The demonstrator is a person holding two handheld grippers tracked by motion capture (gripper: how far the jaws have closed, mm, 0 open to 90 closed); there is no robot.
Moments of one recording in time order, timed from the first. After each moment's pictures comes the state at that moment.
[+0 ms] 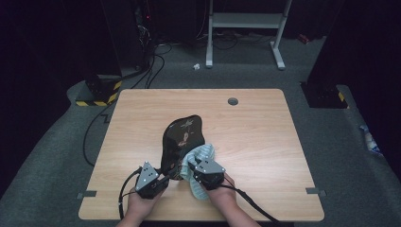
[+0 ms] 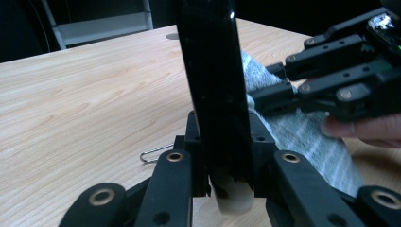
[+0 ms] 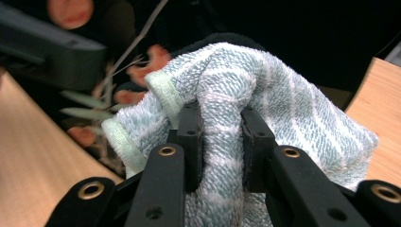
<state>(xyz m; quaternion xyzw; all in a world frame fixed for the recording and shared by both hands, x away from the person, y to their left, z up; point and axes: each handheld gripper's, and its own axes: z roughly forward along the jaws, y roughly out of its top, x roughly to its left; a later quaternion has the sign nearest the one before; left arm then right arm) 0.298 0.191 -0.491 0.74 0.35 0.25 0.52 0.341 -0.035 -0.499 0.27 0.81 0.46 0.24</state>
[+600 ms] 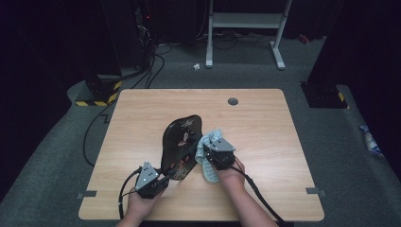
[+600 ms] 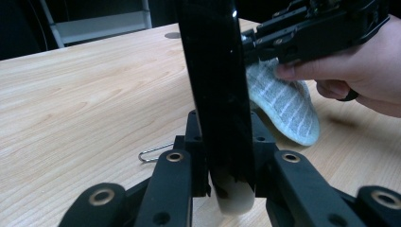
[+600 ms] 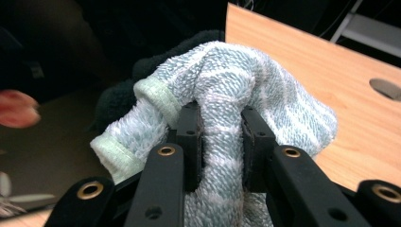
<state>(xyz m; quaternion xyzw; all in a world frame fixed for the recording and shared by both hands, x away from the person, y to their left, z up) 0.298 0.191 -0.491 0.74 0.35 0.24 0.52 0.400 -0.065 -0.492 0.35 0.79 0.42 0.27</state>
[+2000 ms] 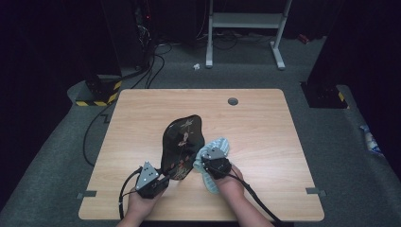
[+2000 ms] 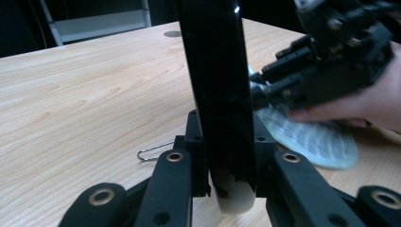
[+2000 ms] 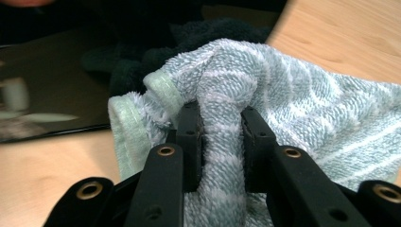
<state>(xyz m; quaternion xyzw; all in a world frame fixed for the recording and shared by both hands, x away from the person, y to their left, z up) 0.299 0.190 -0.492 0.74 0.35 0.24 0.52 0.382 -0.053 -0.516 0.33 0.84 0.36 0.24</state>
